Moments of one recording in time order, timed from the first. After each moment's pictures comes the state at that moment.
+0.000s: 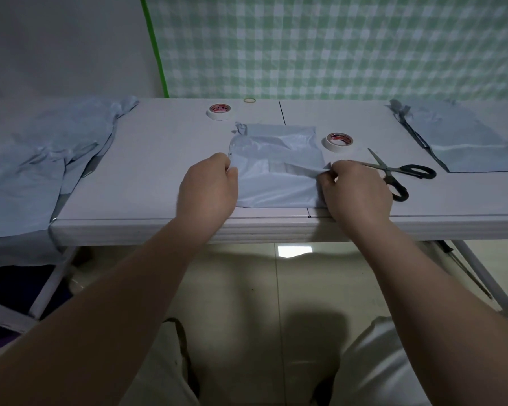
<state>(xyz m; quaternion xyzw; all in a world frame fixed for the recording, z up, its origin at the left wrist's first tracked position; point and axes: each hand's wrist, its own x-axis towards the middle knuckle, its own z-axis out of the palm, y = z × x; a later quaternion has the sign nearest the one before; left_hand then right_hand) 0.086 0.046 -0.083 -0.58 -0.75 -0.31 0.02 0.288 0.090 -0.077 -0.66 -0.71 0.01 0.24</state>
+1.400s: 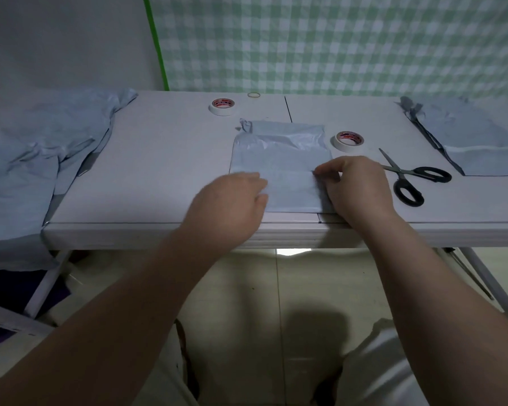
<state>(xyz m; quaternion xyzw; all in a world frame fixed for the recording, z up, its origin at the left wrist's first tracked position) 0.096 0.029 -0.079 -0.74 -0.65 -0.18 0.00 0.276 0.102 -0.071 -0.63 -0.72 0.12 0.26</state>
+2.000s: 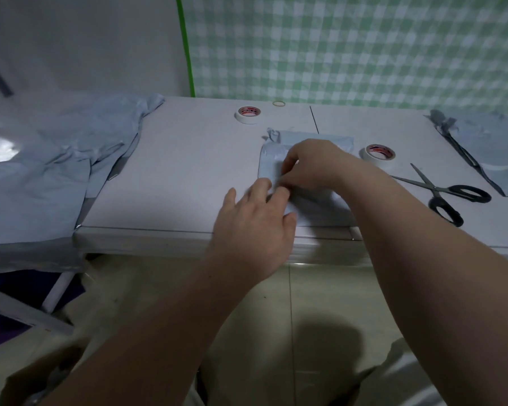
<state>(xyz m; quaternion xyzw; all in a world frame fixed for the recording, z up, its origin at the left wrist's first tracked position) 0.099 0.019 -0.100 -0.69 -0.69 -0.18 0.07 0.184 0.122 -0.022 -0.51 -0.85 0.12 -0.01</state>
